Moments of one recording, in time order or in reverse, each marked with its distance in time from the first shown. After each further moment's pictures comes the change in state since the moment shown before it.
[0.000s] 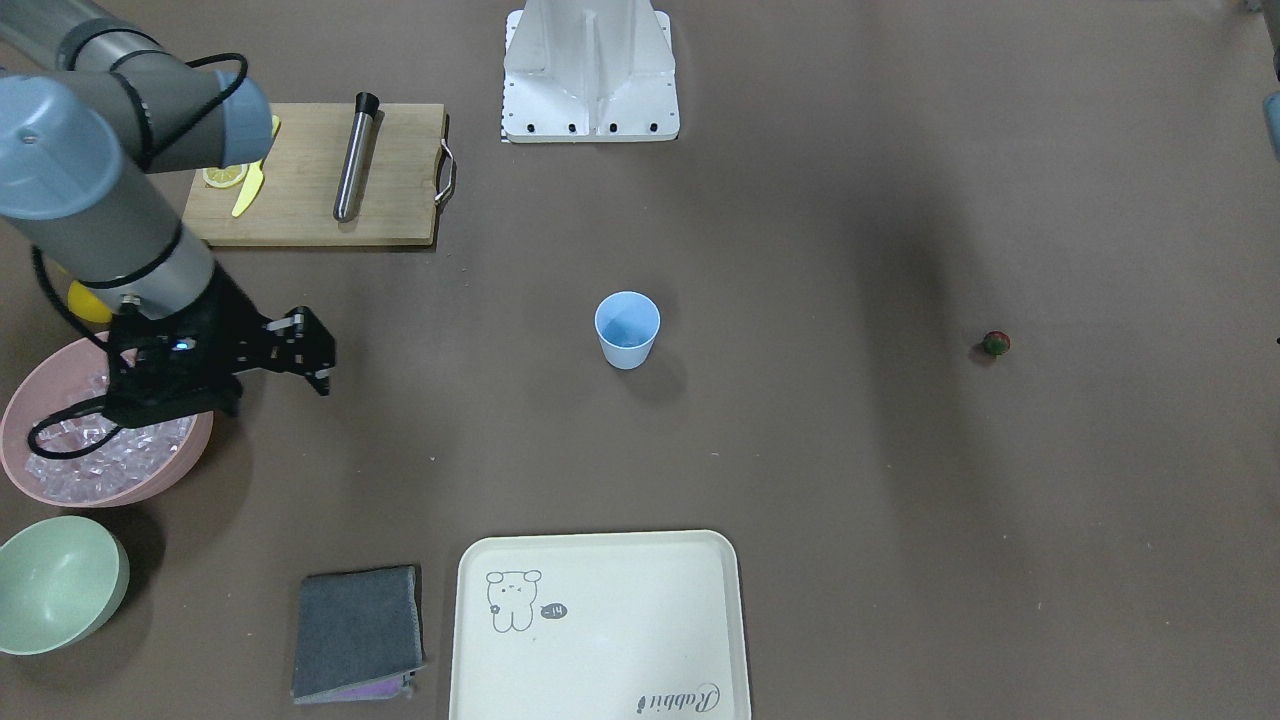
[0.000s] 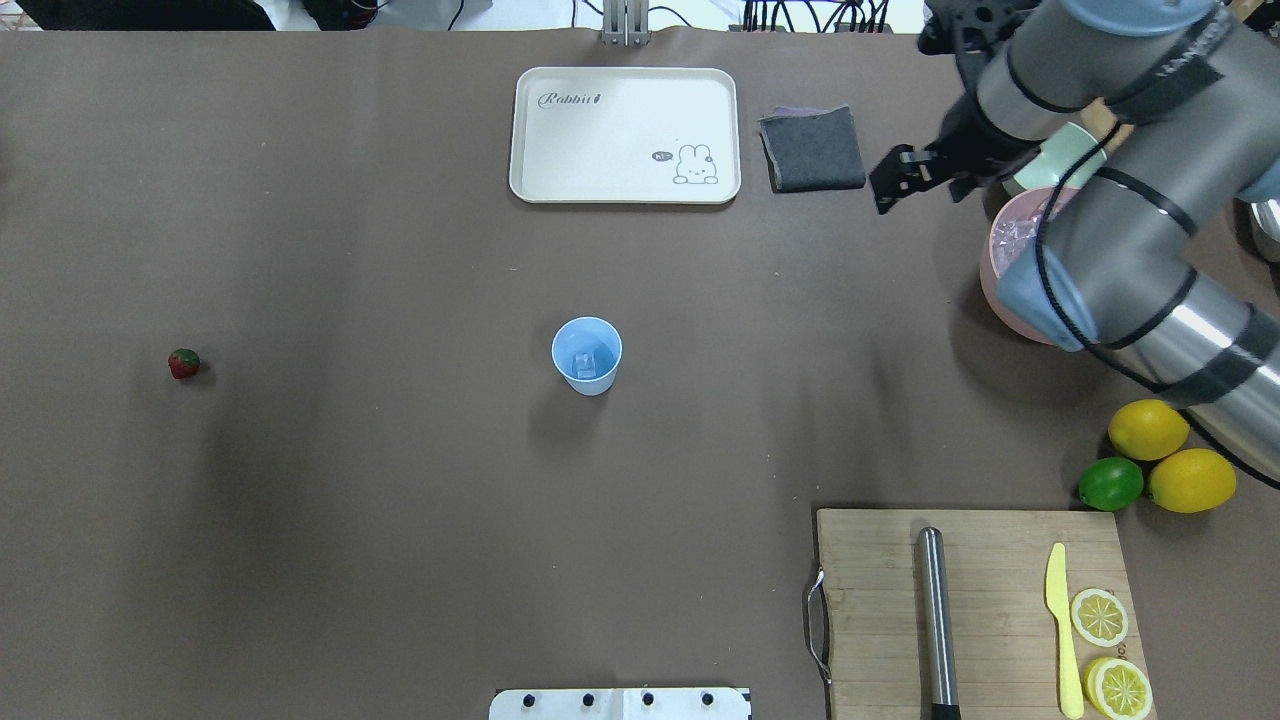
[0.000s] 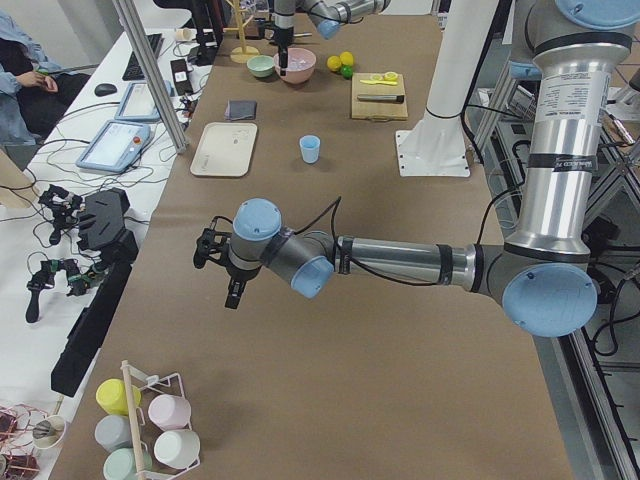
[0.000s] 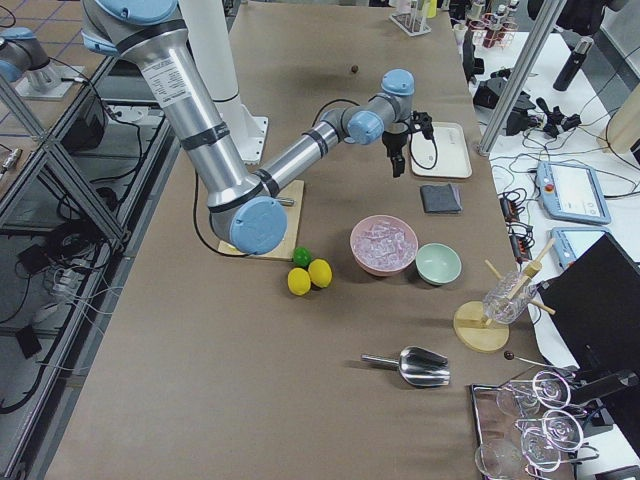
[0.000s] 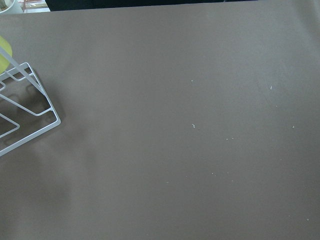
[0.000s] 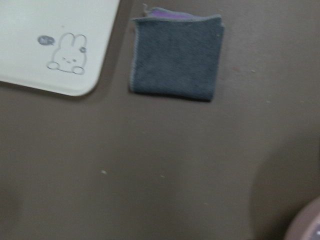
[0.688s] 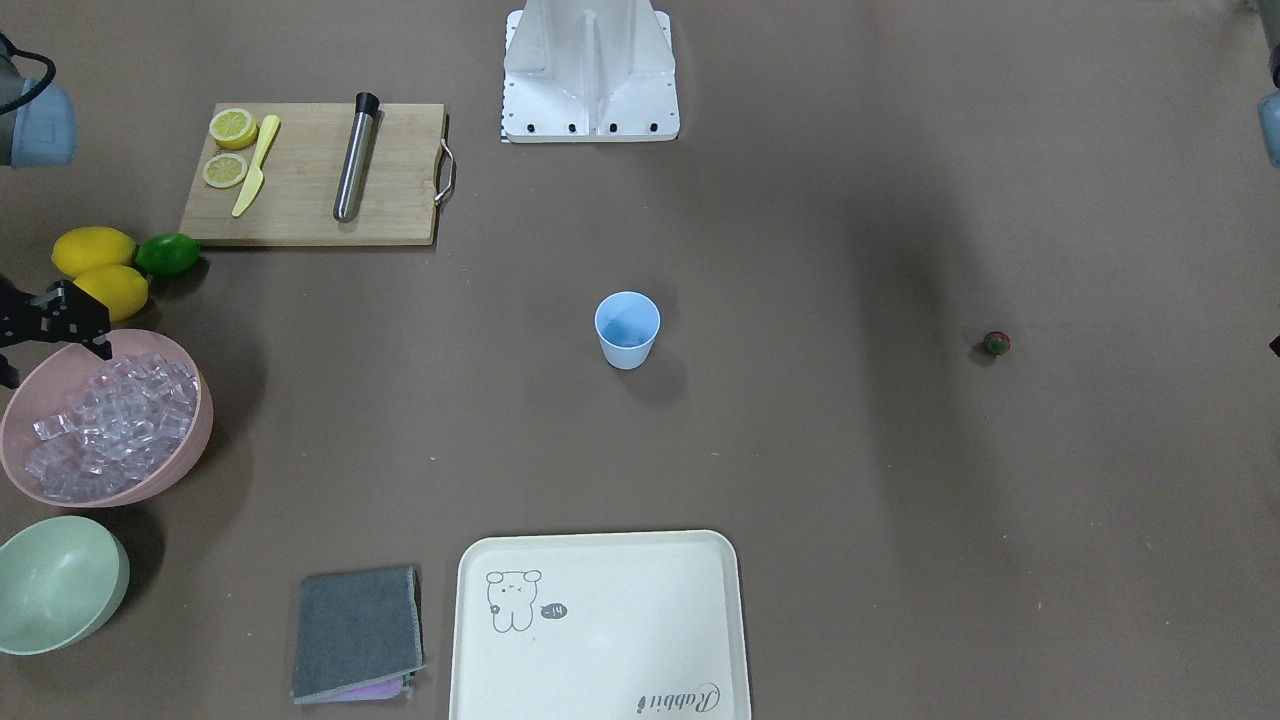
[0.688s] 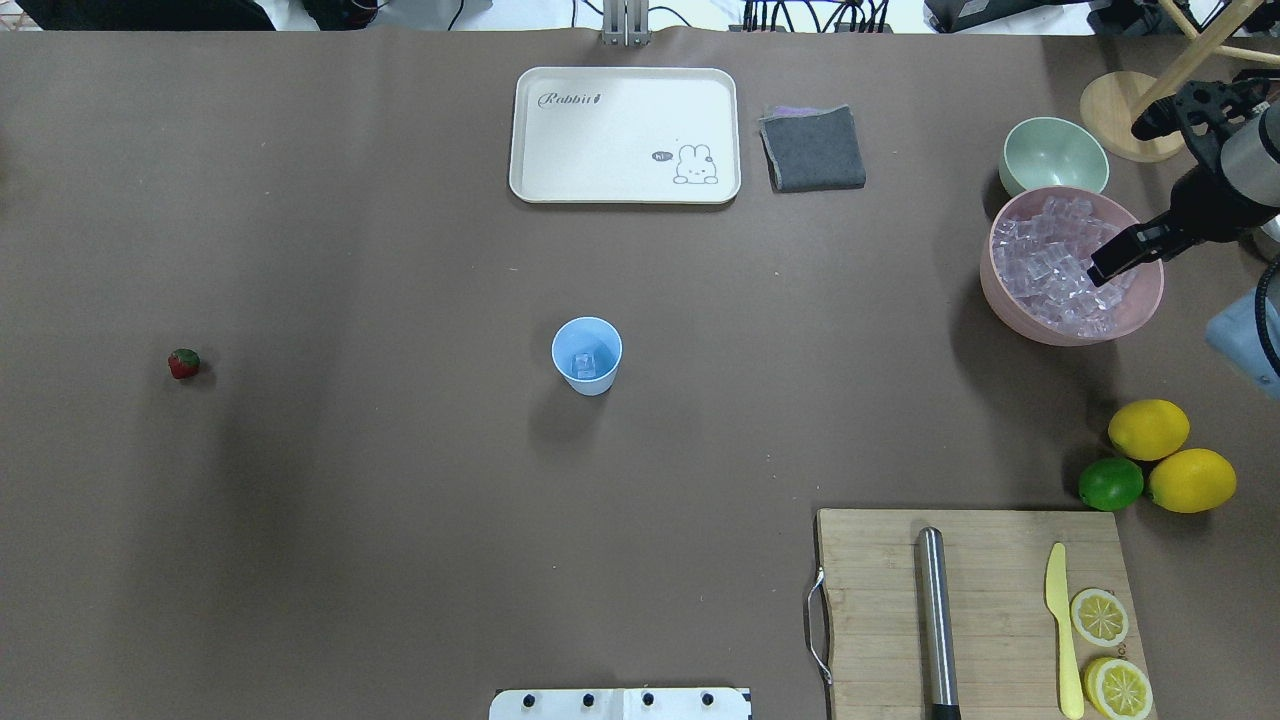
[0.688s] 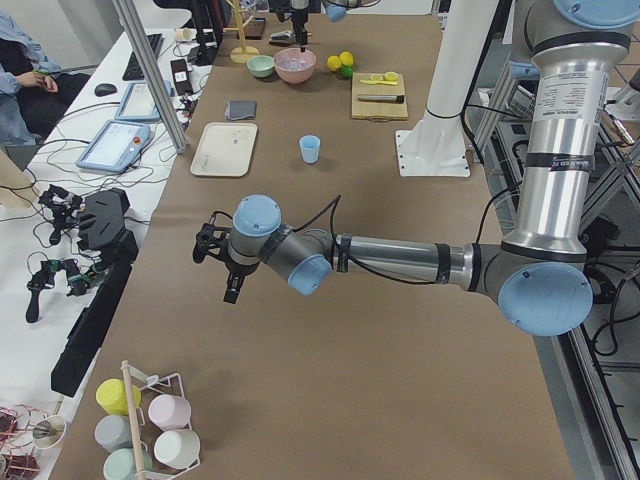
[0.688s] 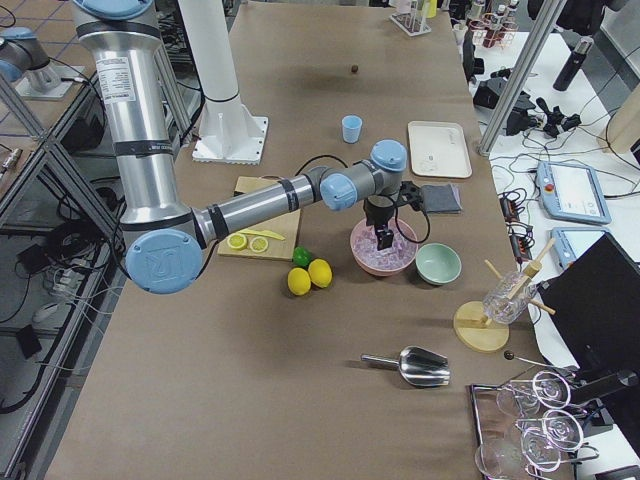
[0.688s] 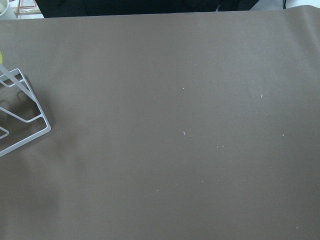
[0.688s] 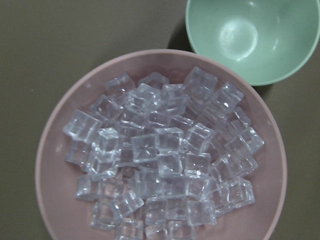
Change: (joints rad) left arm 0.011 -0.012 0.000 -0.013 0.001 -0.016; right arm 0.135 -0.293 0.000 0.040 0.061 -0.371
